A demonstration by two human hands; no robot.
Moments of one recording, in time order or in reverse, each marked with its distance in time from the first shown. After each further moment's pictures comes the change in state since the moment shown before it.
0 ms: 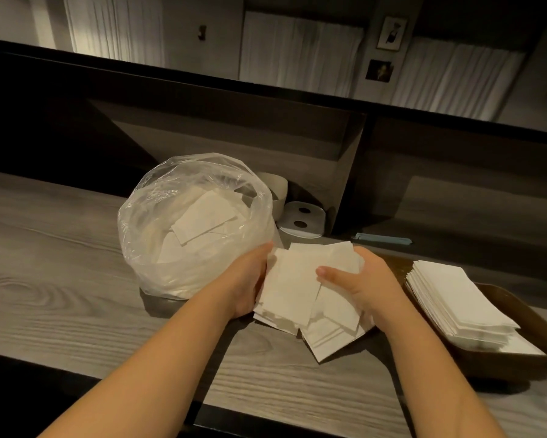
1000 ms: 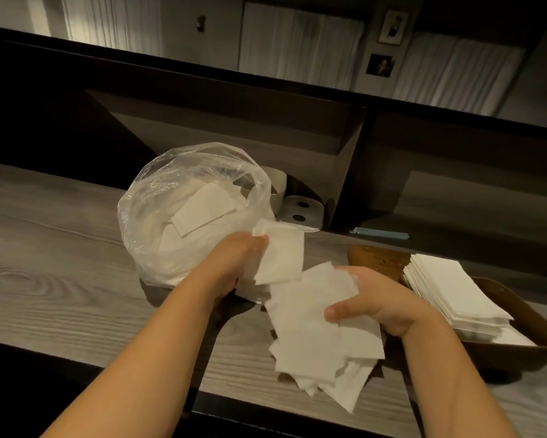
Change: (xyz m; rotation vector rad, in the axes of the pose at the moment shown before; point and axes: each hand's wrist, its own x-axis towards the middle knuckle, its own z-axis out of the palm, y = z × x) left_hand -0.007 0.018 -0.013 0.400 0.208 0.194; right_hand -0.022 0.002 -0.023 0.065 -0.560 0.014
